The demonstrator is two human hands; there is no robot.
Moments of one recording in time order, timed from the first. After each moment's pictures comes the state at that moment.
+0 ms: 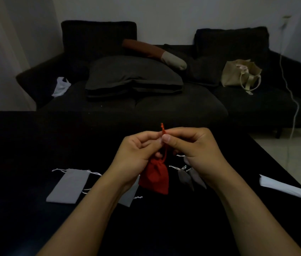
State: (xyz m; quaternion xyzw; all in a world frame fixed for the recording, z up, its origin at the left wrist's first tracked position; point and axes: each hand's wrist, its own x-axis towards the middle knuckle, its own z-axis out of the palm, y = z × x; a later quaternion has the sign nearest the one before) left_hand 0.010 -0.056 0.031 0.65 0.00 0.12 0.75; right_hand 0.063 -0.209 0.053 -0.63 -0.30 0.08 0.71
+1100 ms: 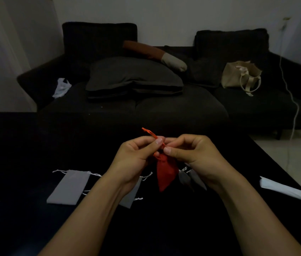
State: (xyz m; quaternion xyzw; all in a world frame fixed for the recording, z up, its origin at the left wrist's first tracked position) left_hand 0.009 -0.057 0.032 0.59 0.05 0.08 0.80; right_hand 0.071 -0.214 0.045 -0.63 -0.21 0.18 0.72
